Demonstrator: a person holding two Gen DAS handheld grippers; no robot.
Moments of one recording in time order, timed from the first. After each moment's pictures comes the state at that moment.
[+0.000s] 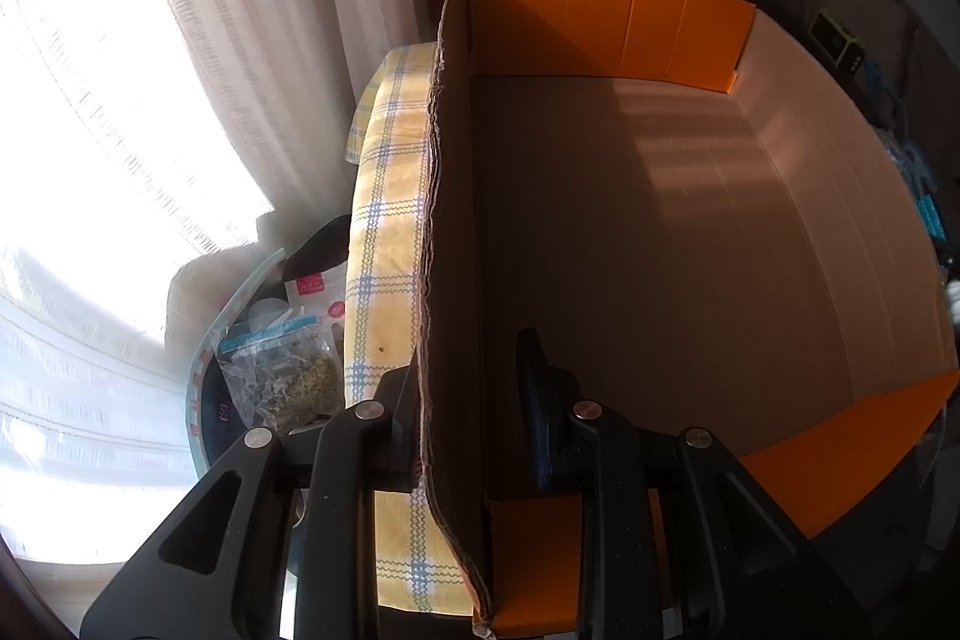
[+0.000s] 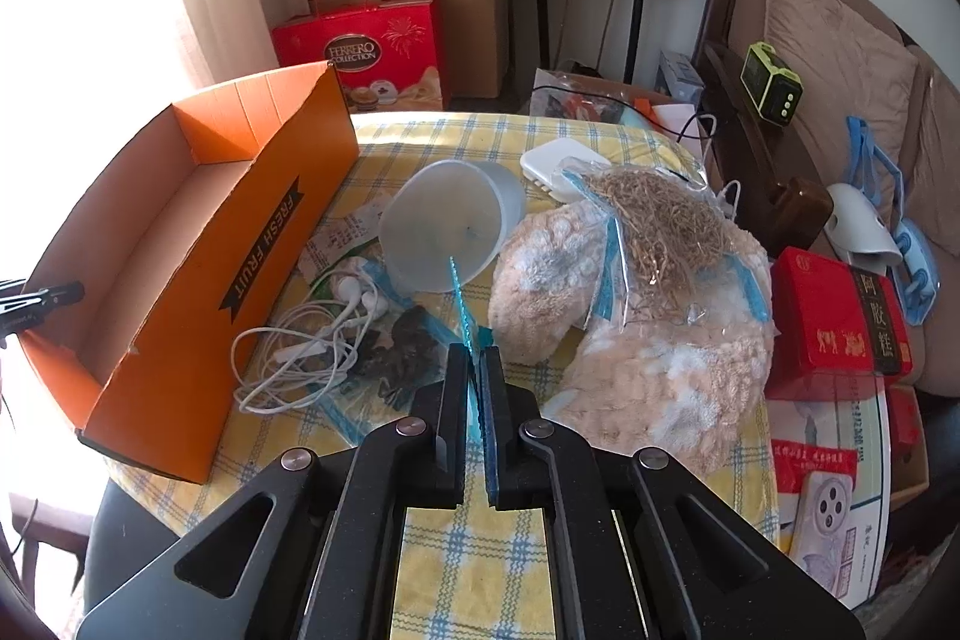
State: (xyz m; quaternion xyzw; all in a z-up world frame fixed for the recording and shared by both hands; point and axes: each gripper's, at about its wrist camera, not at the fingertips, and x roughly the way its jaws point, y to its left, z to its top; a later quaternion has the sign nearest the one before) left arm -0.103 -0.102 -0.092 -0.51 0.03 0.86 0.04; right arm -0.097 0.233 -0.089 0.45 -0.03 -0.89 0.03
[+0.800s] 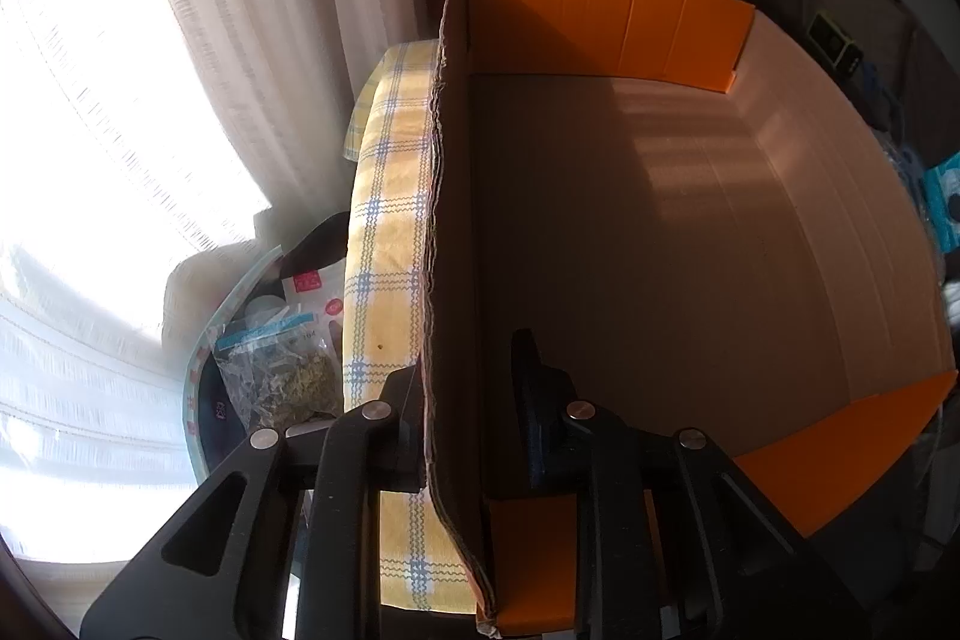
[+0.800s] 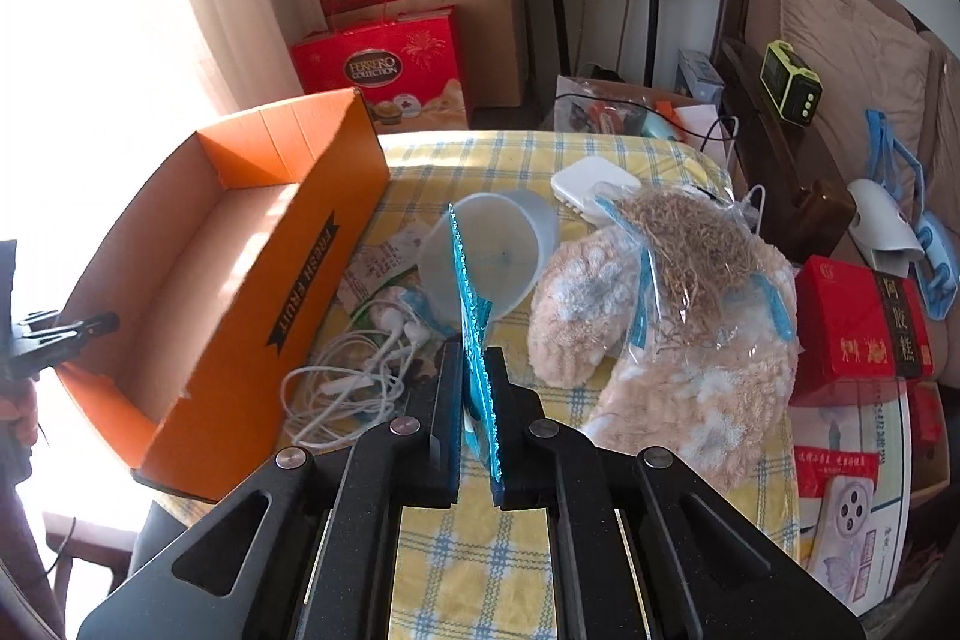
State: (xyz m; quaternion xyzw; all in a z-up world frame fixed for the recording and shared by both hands) left arm -0.107 -0.105 -0.101 -0.51 0.02 0.86 0.04; right arm -0.100 0.218 -0.055 0.42 -0.04 -0.90 0.06
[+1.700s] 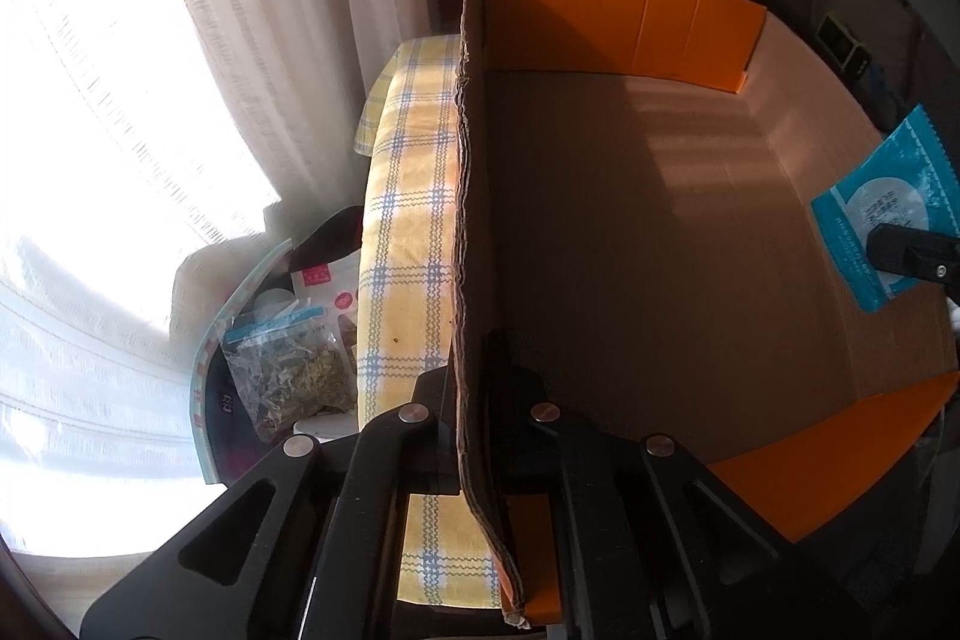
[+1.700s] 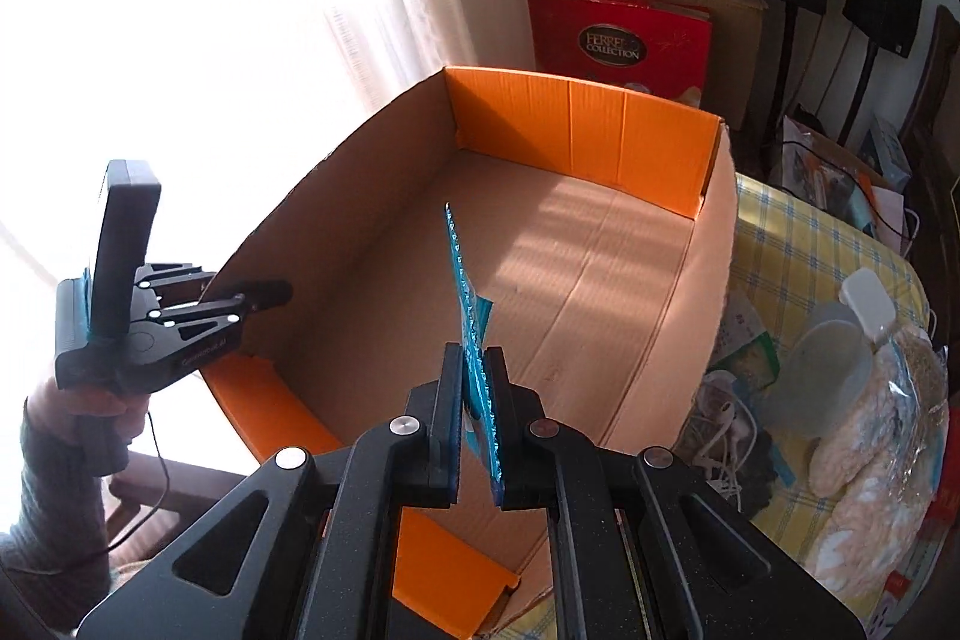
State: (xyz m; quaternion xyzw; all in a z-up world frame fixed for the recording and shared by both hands) left arm -0.108 -0.111 -0.101 -0.51 0.02 0.86 0.04; right arm -0.141 0.046 -0.065 0.47 0.03 -0.85 0.25
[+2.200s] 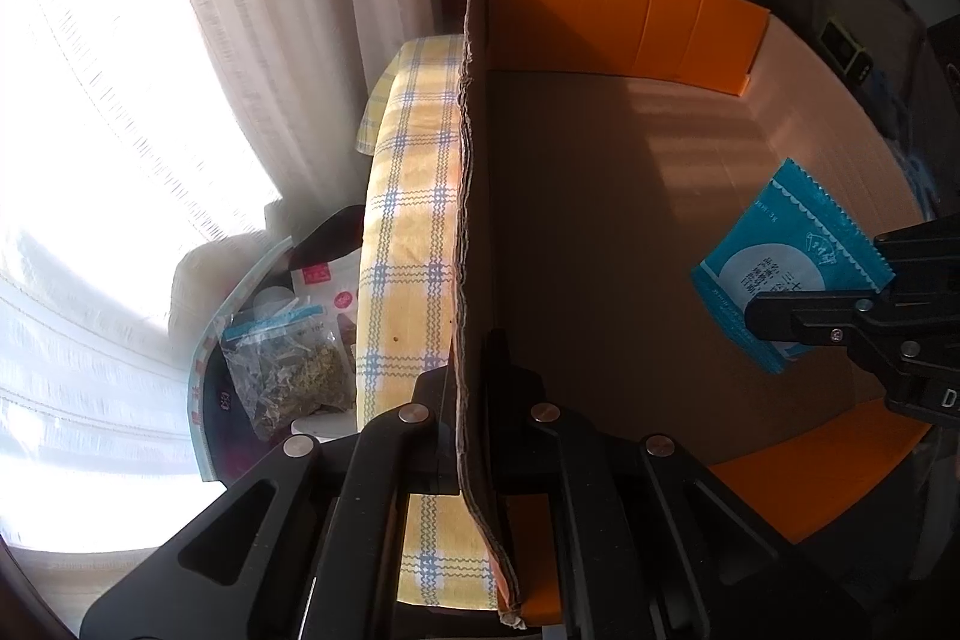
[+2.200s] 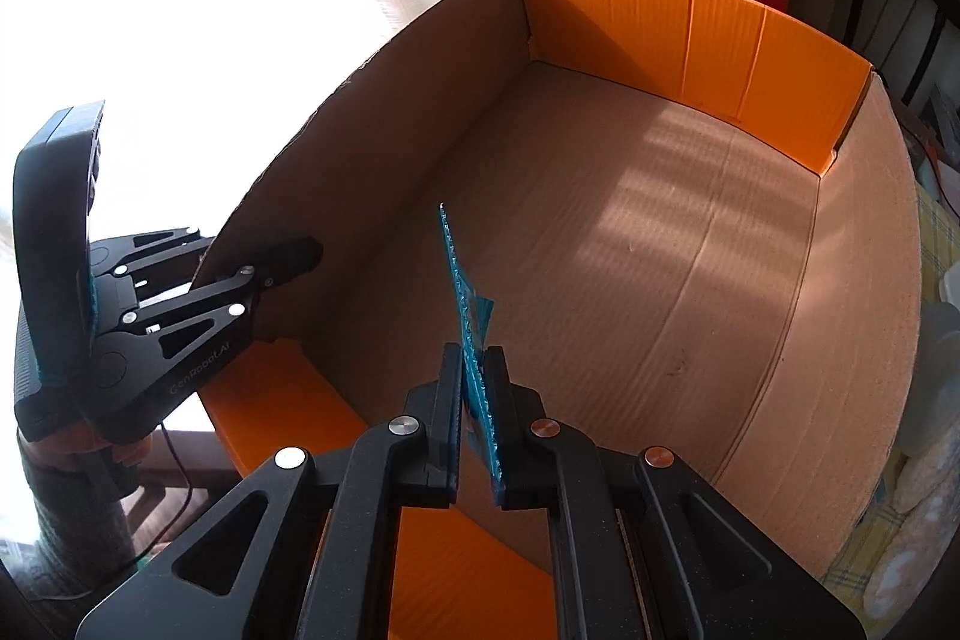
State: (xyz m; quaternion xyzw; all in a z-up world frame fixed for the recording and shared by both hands) left arm -0.104 -0.121 -0.095 -0.51 0.01 0.86 0.03; right arm -0.166 -0.007 -0.104 0.55 0.03 -0.79 0.28
